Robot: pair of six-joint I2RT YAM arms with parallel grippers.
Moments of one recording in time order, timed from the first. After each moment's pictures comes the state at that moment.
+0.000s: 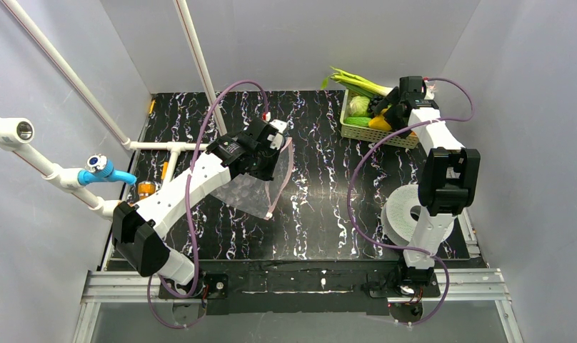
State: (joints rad) left arm -0.71 1.47 1.39 -0.88 -0.09 -0.24; right arm 0.01 1.93 1.62 -0.53 0.11 0.74
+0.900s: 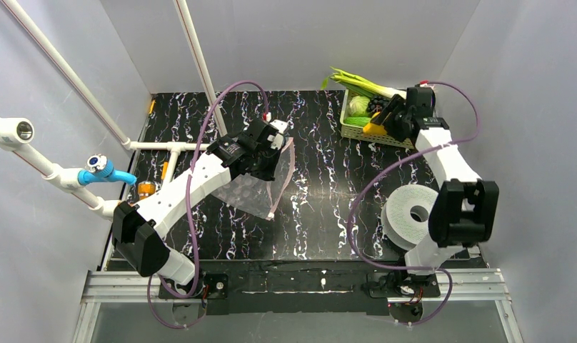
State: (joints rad) left arm -0.71 1.47 1.38 -0.86 -0.07 -0.25; right arm 0.02 1.66 1.36 -0.42 -0.06 0.64
